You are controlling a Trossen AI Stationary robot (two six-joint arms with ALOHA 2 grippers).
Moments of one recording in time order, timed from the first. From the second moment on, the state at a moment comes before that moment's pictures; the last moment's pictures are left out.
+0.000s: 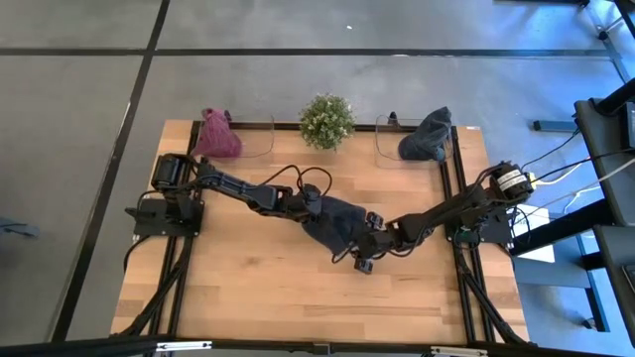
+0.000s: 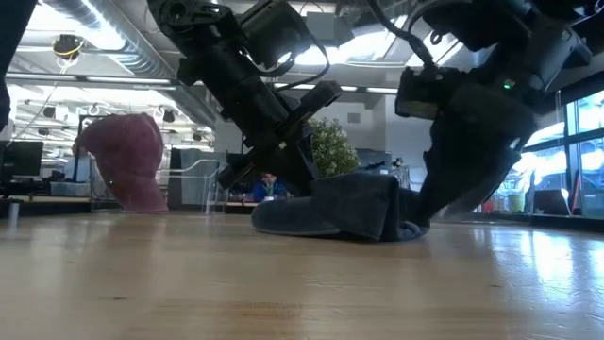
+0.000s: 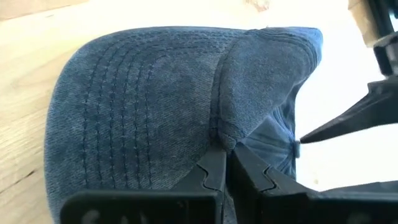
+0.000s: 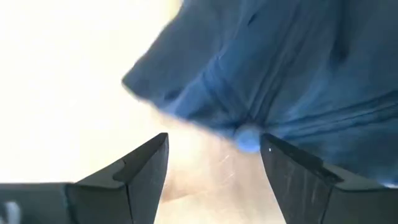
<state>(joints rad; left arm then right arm) -0.02 1.84 1.02 0.00 -0.16 -1.10 0.33 1.68 0.78 -0.11 0.27 0.57</state>
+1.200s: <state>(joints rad) -0.02 1.84 1.02 0.02 -0.20 -1.08 0.29 1.73 0.78 -0.16 0.33 0.74</state>
